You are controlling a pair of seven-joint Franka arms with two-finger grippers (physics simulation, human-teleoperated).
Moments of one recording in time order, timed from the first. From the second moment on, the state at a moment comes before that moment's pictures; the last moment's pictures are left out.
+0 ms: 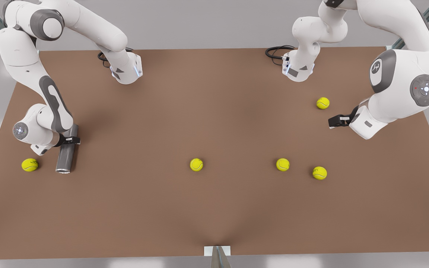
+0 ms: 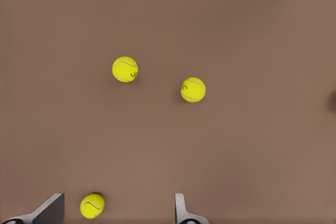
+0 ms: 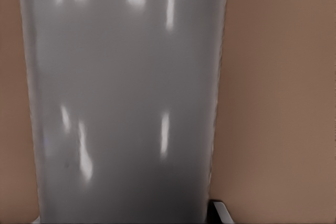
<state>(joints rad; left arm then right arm) -0.14 0.17 0.06 -1.43 -0.05 1.42 -0.13 -0.66 0.50 0.17 -2.16 -0.22 2.45 -0.40</state>
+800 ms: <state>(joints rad) -0.14 0.17 0.05 -1.42 -0.05 1.40 -0.13 -0.65 0.50 0.17 -2.12 -0.22 2.38 -0.40</state>
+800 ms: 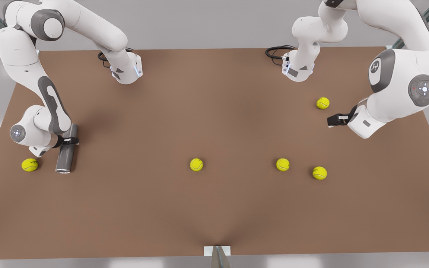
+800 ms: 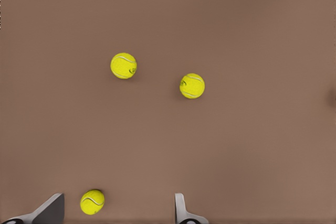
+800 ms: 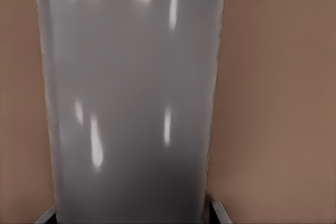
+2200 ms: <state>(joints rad) -0.14 0.17 0.05 -1.42 -0.05 1.40 -0.13 -0.28 0.49 0.35 -1.78 -0.27 2.22 -0.41</state>
